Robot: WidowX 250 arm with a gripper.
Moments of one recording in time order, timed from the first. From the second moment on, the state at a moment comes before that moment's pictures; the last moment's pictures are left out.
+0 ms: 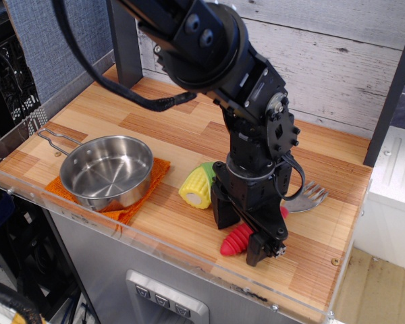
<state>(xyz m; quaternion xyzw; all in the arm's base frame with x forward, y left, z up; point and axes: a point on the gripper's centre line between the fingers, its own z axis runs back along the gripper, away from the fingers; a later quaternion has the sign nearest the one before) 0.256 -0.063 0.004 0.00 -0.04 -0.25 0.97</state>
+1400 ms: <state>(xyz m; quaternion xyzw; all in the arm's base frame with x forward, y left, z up) 0.292 0.049 0.140 0.05 -0.05 -0.11 0.99</state>
